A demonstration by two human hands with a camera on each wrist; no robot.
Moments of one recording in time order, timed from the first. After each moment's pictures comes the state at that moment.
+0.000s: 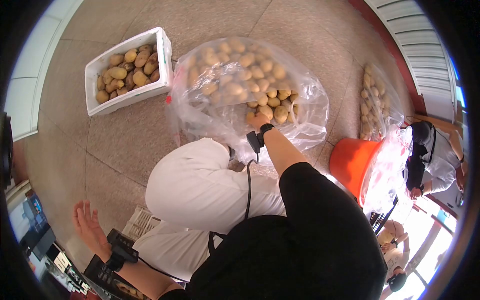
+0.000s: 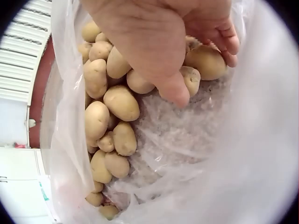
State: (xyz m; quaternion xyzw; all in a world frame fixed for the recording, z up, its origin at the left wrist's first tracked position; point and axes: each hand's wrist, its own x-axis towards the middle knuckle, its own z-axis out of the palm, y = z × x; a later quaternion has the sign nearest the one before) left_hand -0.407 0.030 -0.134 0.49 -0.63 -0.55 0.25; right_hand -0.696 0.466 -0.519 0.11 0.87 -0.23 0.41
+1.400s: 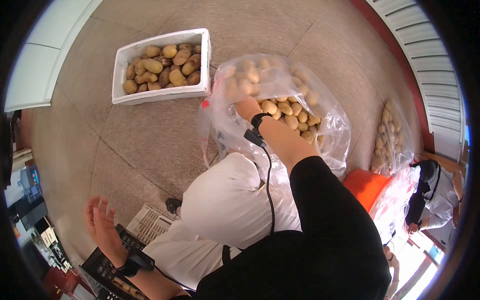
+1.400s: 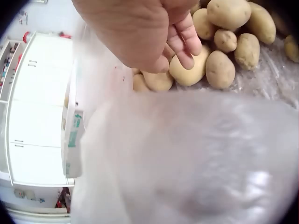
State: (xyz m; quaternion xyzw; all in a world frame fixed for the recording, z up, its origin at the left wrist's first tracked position) left_hand -0.415 0.043 -0.124 0.50 -0.62 -0.55 0.26; right_hand -0.766 0.273 -0.468 -0.32 0.91 -0.20 0.18
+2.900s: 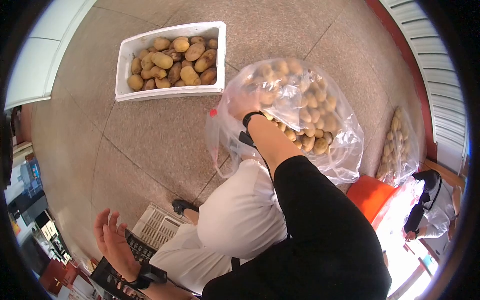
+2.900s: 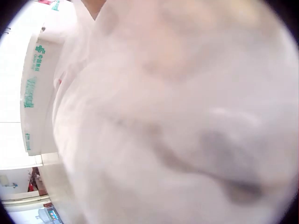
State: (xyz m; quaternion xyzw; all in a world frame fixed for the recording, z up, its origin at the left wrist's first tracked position) left_hand -0.424 0.040 -0.123 0.51 -0.60 -0.58 0.23; right_hand -0.754 0.190 -0.420 -0.27 0.92 0.01 0.29
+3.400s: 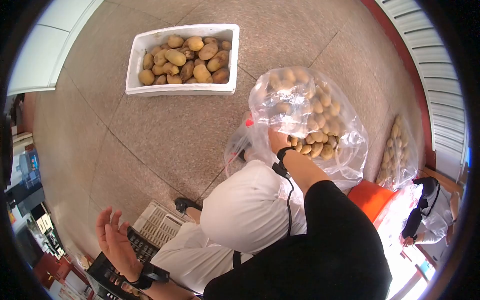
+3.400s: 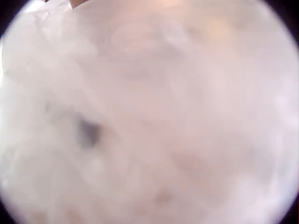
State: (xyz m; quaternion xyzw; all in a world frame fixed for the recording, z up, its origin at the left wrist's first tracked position) left_hand -0.396 0.036 -0.119 0.49 -0.58 -0.59 0.26; right_hand -0.686 0.323 -0.483 -0.32 0.91 0.10 0.23
